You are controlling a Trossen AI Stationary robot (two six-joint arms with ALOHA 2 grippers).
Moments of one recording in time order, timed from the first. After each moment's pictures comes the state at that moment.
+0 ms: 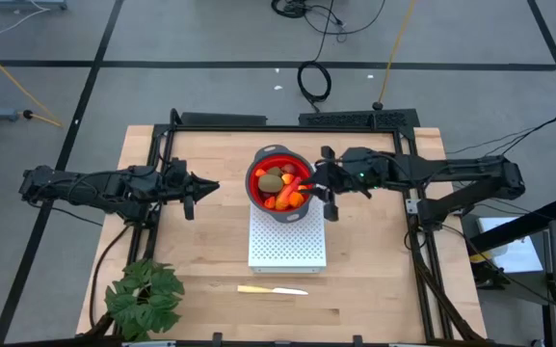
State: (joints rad) left arm -0.09 0.60 0.57 -0.19 -0.29 -0.47; right arm -0.02 1.29 1.19 -0.32 0.00 -0.07
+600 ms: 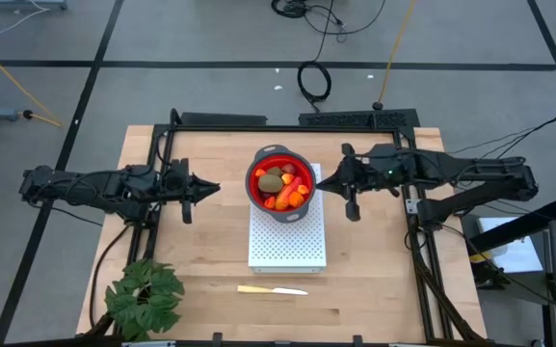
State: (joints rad) left arm -0.09 0.60 0.57 -0.15 -0.24 -0.31; right arm 0.01 1.13 1.19 -0.45 0.00 0.00
